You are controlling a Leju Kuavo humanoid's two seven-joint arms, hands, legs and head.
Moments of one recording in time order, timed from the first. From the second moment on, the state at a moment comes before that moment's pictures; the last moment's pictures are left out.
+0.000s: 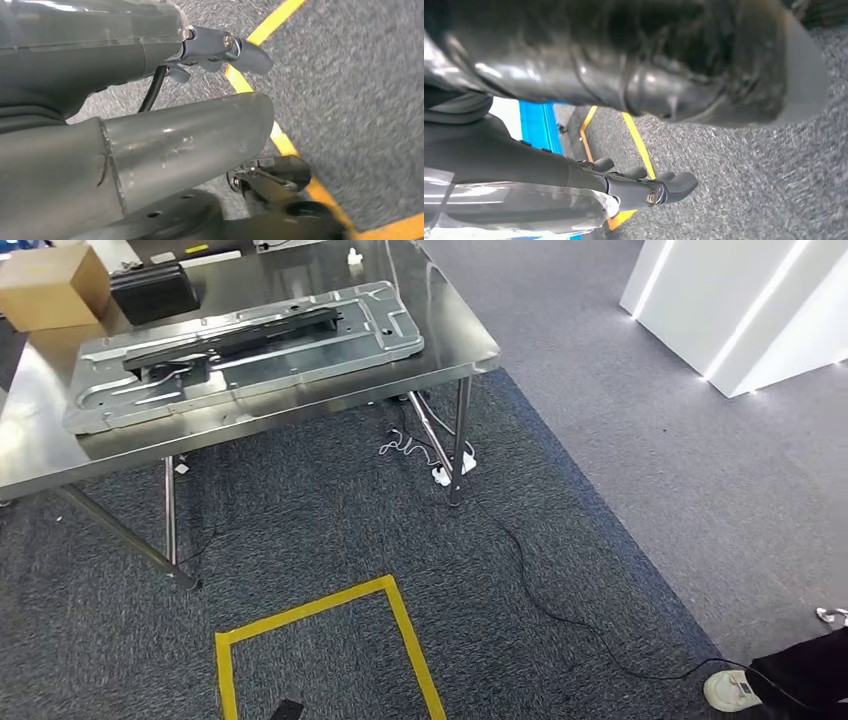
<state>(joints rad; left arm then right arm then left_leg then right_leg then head) -0.05 -0.18 0.64 -0.22 -0.84 0.15 -0.05 -0.04 0.15 -0.40 -0.19 0.45 -0.26 0.19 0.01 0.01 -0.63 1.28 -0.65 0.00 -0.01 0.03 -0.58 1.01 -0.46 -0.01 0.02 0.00</state>
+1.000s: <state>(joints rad) -0.04 -0.16 0.68 -0.21 -0.82 0.13 -0.02 -0.03 0.12 -0.41 -0.19 0.51 -0.28 0.21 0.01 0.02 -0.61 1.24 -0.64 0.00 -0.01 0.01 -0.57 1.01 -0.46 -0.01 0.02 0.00</state>
